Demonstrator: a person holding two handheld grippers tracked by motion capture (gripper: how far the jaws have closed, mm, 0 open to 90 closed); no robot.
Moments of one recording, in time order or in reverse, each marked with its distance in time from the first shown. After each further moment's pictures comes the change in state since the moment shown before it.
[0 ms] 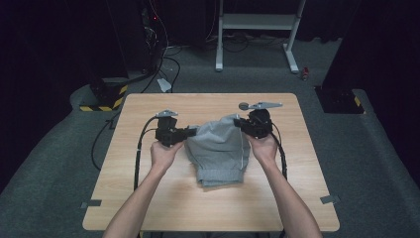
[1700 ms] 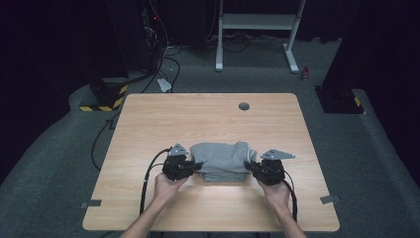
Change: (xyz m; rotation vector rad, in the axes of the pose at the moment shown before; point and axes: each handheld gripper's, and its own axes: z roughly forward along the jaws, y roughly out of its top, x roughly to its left) left arm -0.033 -0.092 0.014 0.095 -0.007 0.159; right arm 0.013 -0.135 -0.035 0.033 0.016 -0.010
